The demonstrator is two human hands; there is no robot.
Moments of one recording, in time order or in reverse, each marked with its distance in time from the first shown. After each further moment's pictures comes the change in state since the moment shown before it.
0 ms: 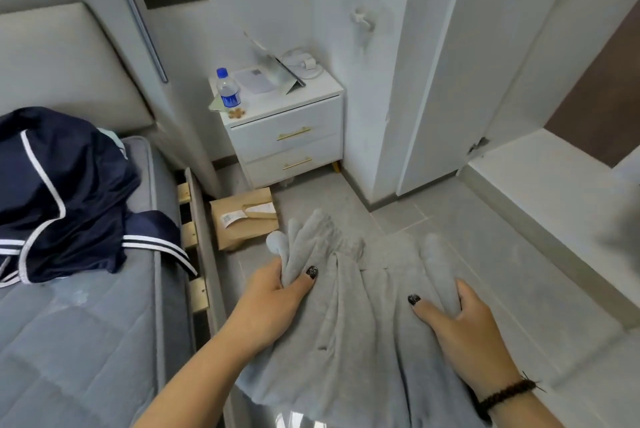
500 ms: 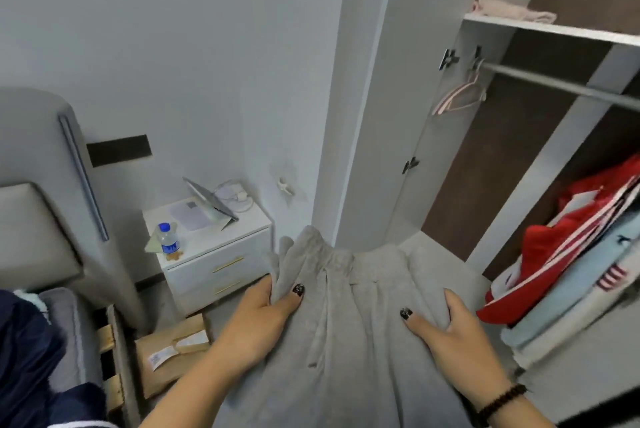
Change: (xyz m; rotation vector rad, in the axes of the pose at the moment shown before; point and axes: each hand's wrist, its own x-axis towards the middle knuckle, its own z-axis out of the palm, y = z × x) left_hand -0.005 0.319 -0.092 -0.131 -0.215 0.211; right_hand -0.058 -0.330 -0.110 -0.130 0.237 -0.189
